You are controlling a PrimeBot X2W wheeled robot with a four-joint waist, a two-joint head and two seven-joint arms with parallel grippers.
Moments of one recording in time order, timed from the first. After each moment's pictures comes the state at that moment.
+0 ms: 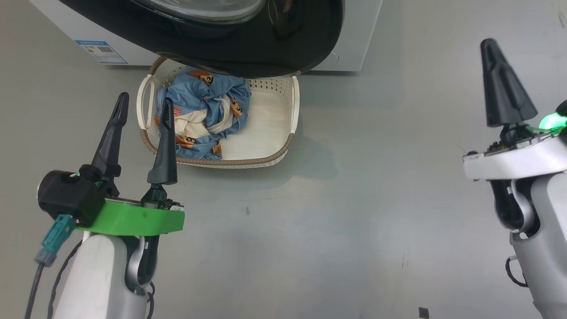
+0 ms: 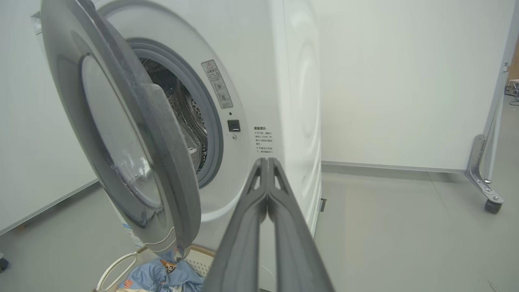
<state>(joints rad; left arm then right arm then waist) -0.31 0.02 -0.14 0.03 -0.35 -0.12 -0.26 -0.38 -0.32 0.27 0.01 0.49 0.09 -0.24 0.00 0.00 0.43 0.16</state>
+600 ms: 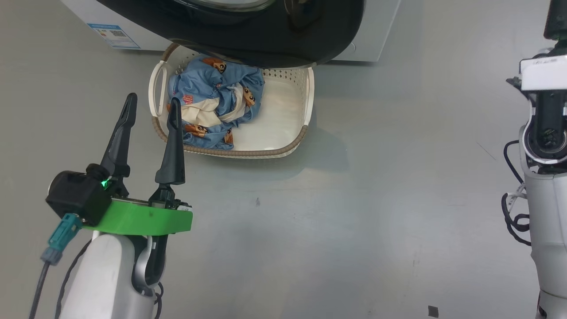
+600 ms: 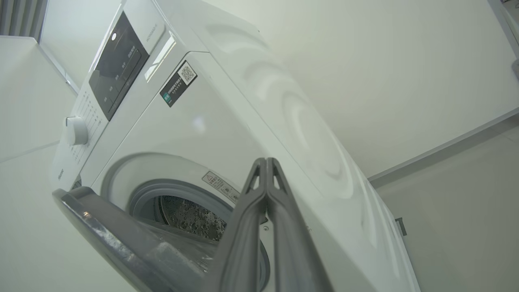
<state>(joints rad) -0.31 0.02 -0.18 0.03 -0.40 -0.12 -0.26 -0.62 -0.21 0.13 0.01 0.90 0.11 -0.18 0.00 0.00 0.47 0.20</state>
